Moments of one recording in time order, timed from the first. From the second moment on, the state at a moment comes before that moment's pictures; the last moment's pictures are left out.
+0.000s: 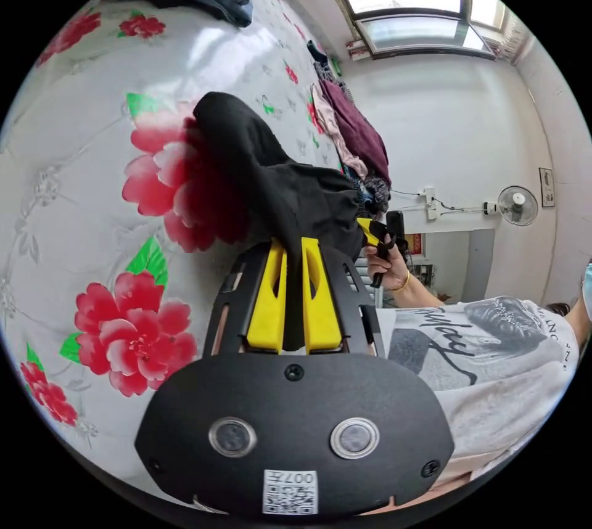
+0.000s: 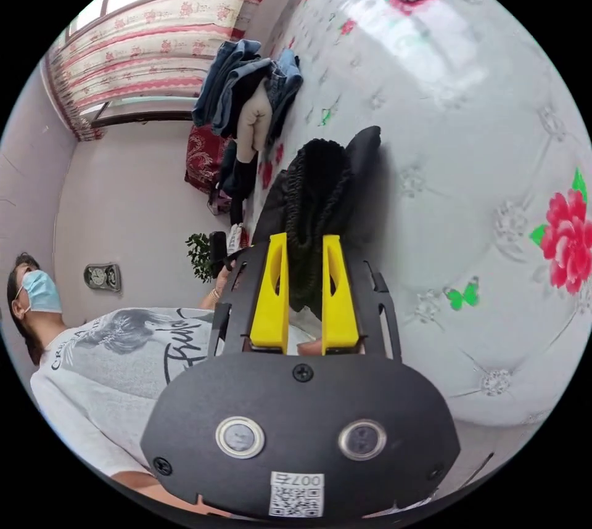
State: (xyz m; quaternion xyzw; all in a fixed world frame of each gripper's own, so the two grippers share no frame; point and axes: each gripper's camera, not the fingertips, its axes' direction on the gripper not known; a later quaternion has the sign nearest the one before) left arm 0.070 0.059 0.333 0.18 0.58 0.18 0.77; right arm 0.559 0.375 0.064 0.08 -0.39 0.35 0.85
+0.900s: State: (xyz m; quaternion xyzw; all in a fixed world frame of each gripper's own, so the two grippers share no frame) left arm -0.257 -0.059 0.370 0.33 0.28 -0.11 0.90; right arm 0.289 -0.109 0.280 -0.08 -0.30 0.06 0.95
